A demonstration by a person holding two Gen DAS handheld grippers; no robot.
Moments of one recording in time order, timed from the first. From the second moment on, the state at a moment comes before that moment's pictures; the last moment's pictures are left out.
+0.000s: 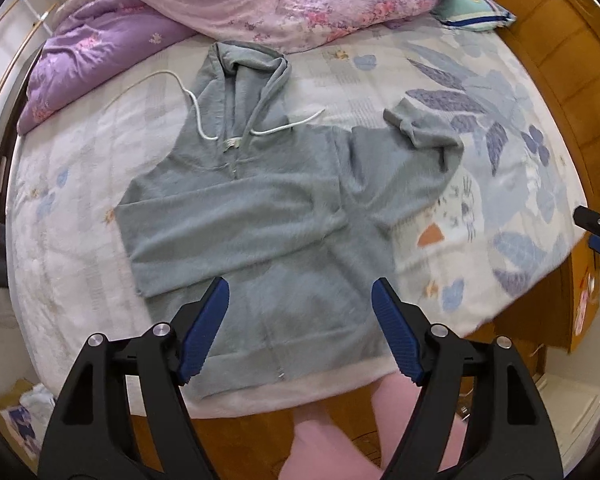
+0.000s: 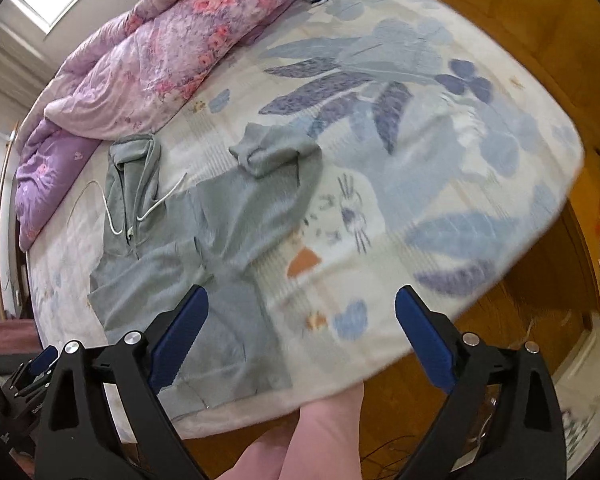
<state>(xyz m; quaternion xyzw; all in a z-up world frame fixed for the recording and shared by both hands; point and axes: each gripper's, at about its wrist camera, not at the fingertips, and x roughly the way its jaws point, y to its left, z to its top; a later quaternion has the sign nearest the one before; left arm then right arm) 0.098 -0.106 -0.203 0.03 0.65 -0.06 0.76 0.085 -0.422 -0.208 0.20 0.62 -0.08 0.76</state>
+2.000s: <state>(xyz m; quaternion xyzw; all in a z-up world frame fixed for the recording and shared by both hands) 0.222 -0.157 -0.163 -0.11 0.59 0.02 0.80 0.244 -0.437 -0.182 0.25 0.52 0.08 0.81</state>
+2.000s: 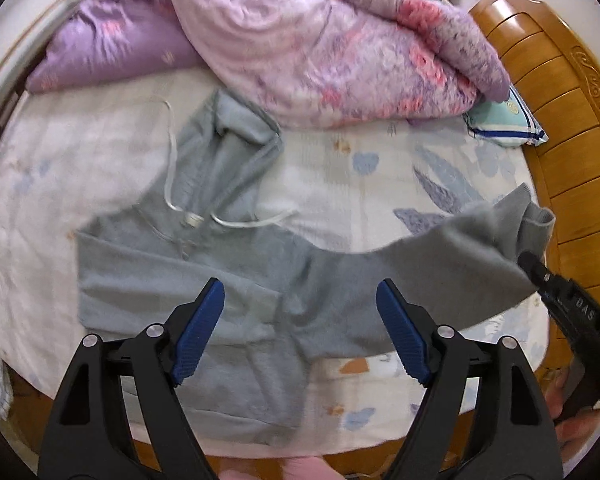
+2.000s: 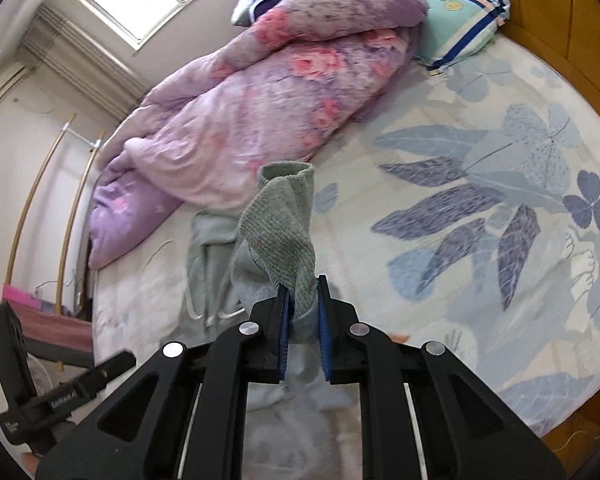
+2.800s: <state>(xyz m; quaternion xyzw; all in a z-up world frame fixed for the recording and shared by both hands) 0.140 0.109 -0.188 -0.19 0.59 0.09 0.78 0.196 -0.120 -0.201 0.20 0.54 0.14 0.81</state>
